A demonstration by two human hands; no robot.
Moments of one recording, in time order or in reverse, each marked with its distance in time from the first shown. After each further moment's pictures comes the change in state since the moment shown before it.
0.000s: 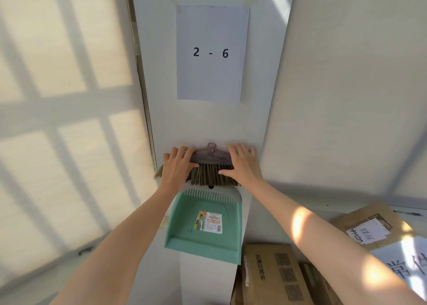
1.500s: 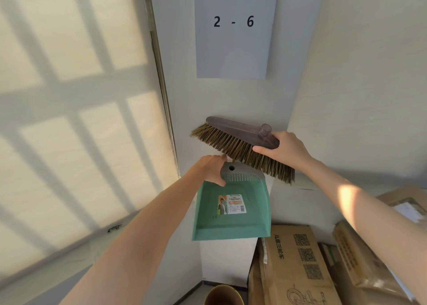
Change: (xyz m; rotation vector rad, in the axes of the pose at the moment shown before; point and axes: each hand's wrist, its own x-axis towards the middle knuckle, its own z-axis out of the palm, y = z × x) left_hand -0.001 0.017 0.029 -0.098 -0.724 0.204; right_hand -0.019 0.030 -0.048 0.579 -0.244 0.283
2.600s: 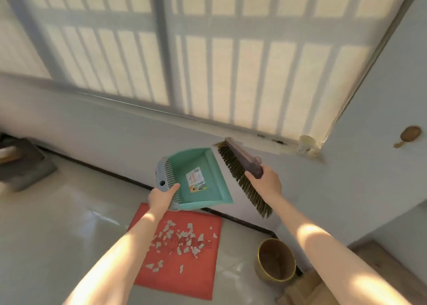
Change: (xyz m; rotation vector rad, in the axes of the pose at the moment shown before) left_hand -0.623 0.161 0.200 -1.005 0.869 -1.941; right_hand -0.319 -0.177 0.231 0.283 -0.570 -0.383
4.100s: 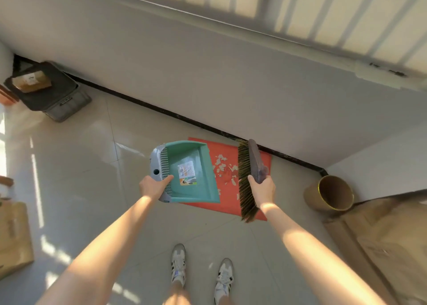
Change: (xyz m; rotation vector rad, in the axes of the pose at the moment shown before) left_hand 0.196 -0.329 -0.325 0.241 -0.065 -0.190; right_hand -0.213 -0.168 0.425 0.184 -0.122 0.596
